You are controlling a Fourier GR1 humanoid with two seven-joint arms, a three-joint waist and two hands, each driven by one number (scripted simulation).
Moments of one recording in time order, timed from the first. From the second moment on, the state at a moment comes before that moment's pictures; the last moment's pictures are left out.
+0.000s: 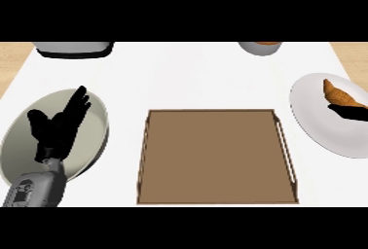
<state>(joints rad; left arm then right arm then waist) -0.18 0.21 0.09 -1.40 0.03 -0.01 0.17 -0.55 -0.47 -0.51 -0.68 0.66 -0.39 -0.20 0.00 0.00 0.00</state>
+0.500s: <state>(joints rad) -0.14 0.21 0.09 -1.42 0.03 -0.01 0.16 -0.55 -0.40 -0.61 -0.91 0.37 -0.21 -0.22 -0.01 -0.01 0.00</state>
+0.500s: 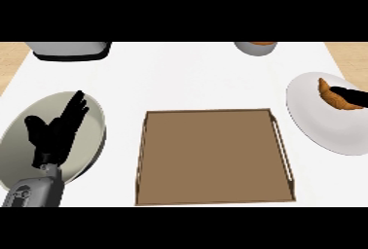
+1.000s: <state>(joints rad) -0.18 0.20 0.10 -1.38 0.02 0.00 0.15 -0.42 -0.43 -0.66 -0.99 0.13 0.00 -0.21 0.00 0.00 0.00</state>
